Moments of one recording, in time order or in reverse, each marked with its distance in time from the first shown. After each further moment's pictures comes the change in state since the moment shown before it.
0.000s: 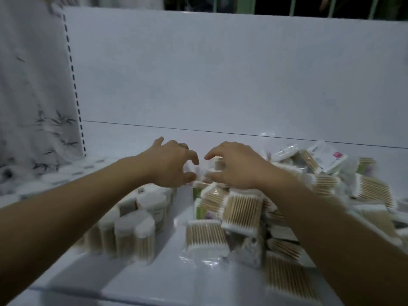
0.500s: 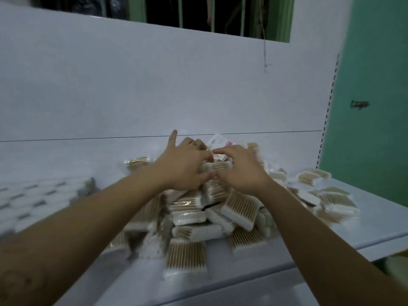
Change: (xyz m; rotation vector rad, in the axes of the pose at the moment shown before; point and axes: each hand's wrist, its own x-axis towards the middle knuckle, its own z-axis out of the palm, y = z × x) left_hand 0.071 0.192 -0.024 -0.100 0.270 0.391; right_hand -0.142 0.132 -0.022 0.218 0.358 0.440
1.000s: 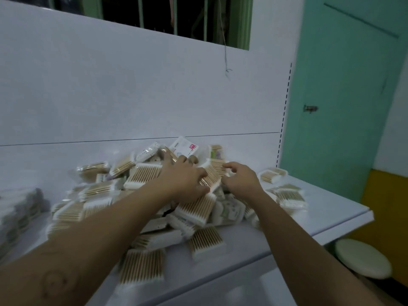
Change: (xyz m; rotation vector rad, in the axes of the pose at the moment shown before) left_hand 0.041 0.056 0.038 0.035 -0.157 -0.023; right_hand -0.029 0.060 -0.021 0.146 0.071 0.450
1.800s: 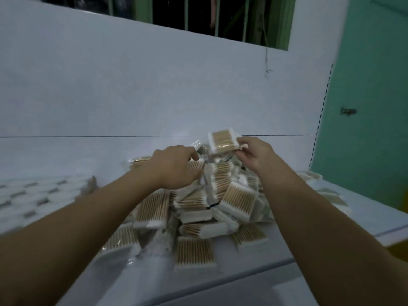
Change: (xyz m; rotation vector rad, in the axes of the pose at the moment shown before) left_hand -0.084 -0.092 -0.027 -0.327 0.072 -0.197; right_hand 0.056 -0.084 0.035 1.168 0.001 0.390
